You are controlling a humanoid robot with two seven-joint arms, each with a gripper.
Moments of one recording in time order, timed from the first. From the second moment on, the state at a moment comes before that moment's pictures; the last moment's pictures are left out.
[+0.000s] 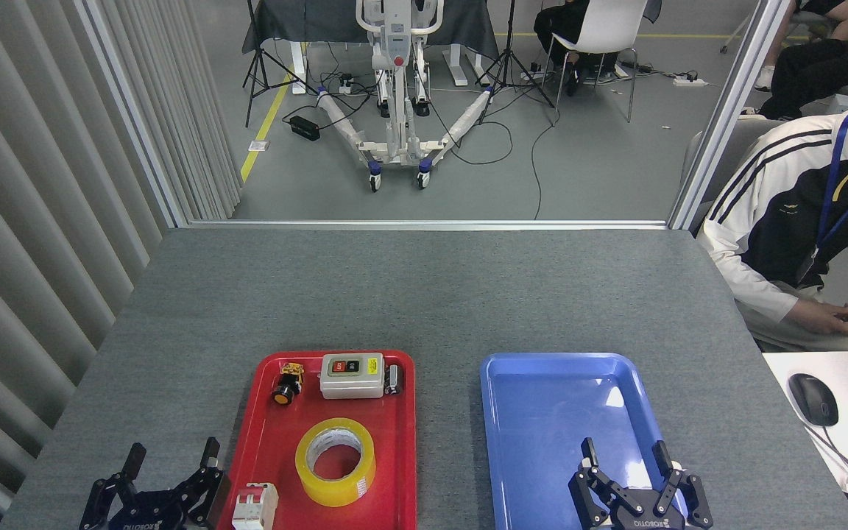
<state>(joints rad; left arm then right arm) 0.23 0.18 0.04 -1.72 -1.23 0.01 0.12 0.22 0.02 -0.01 -1.66 1.41 -0.04 -0.13</state>
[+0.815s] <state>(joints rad) 0.22 0.18 0.03 -1.71 -1.20 0.01 0.13 0.22 0.01 -0.01 -1.66 1.40 -0.06 -0.12</state>
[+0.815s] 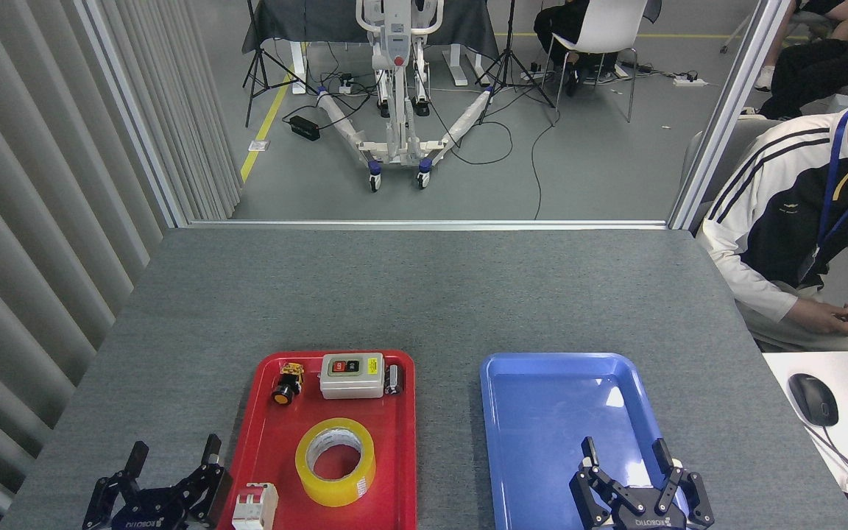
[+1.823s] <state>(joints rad) -0.03 0.24 -0.10 -1.66 -1.17 -0.05 -0.57 0.22 0.01 0.00 -1.66 1.40 -0.05 -0.13</state>
